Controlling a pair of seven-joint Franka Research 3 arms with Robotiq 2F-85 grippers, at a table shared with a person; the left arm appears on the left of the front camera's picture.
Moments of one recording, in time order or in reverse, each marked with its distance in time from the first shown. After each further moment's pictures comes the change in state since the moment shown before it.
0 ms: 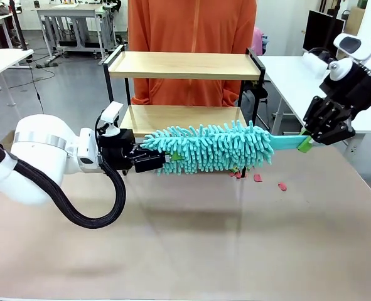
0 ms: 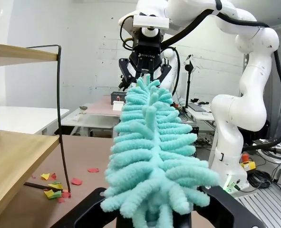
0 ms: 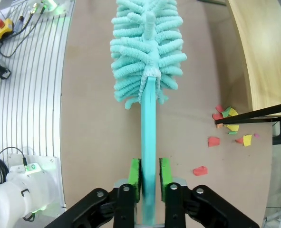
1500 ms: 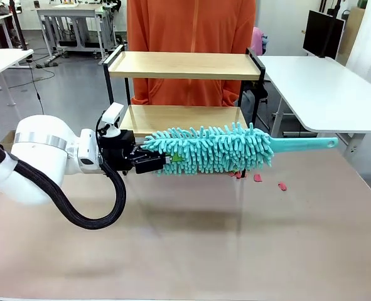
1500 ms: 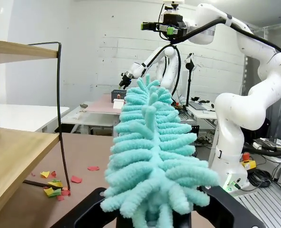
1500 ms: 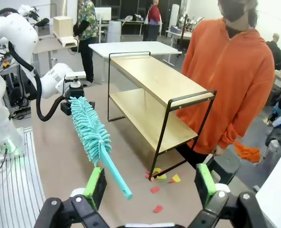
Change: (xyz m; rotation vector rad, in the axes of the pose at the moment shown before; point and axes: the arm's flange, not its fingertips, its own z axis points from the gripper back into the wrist) left arm -0.002 0.000 0.000 0.004 0.008 0.003; right arm -0.125 0.104 0.162 -0.509 -0.748 -0.296
